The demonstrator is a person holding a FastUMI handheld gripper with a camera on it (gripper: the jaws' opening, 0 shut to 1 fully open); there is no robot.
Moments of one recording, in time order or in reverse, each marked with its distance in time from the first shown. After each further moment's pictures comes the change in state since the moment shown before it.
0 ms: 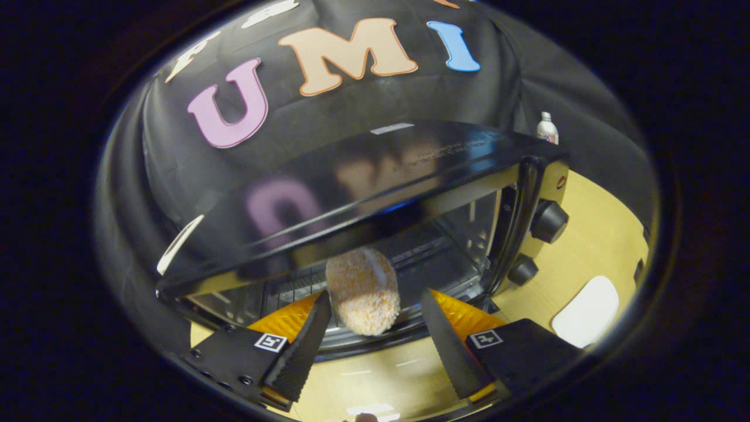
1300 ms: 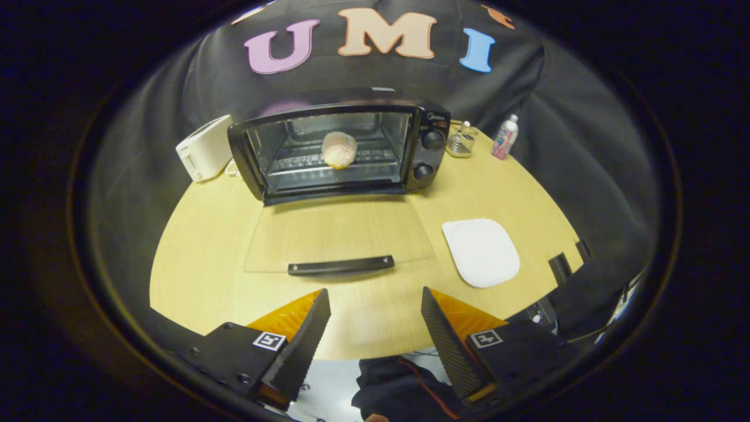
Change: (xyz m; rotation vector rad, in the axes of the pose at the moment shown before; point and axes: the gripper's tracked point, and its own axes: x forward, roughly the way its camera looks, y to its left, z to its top) arm -0.208 -0.087 -0.120 -0.257 0.256 -0.153
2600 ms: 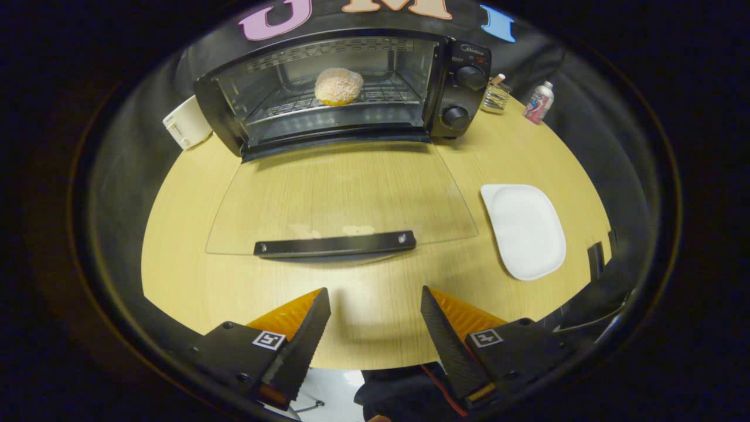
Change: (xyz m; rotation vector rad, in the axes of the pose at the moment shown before) arm 0.083 0.018 -0.012 -0.054 0.177 0.076
